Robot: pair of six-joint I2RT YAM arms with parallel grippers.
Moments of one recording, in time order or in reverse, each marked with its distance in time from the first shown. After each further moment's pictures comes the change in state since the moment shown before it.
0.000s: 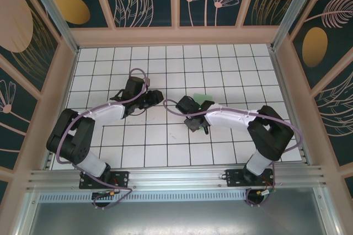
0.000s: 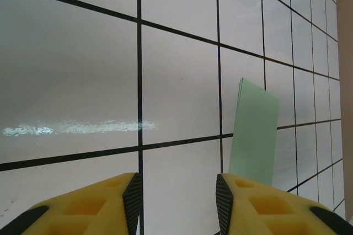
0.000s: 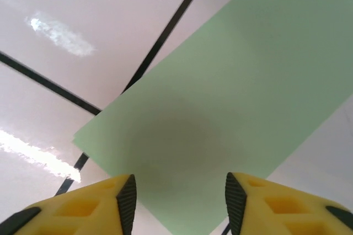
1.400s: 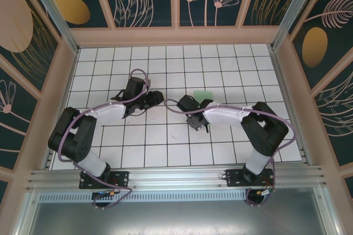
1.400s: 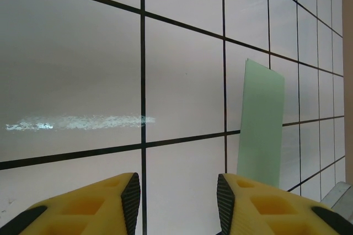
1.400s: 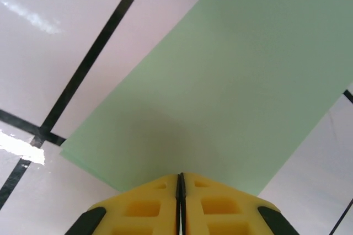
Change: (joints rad) left arm 0.000 0.022 0.000 0.005 0.015 0.000; right arm -0.051 0.057 0.005 0.018 0.071 -0.025
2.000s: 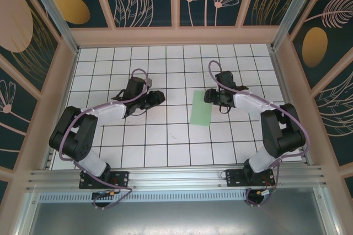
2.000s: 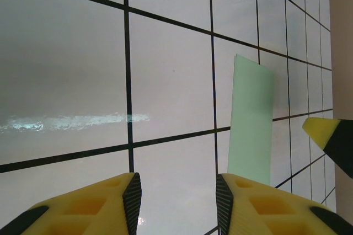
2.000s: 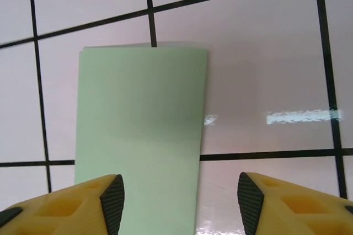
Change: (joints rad) left arm 0.000 0.014 0.000 0.031 0.038 0.000; right arm -0.486 -0.104 -0.054 0.278 -0.421 0.373
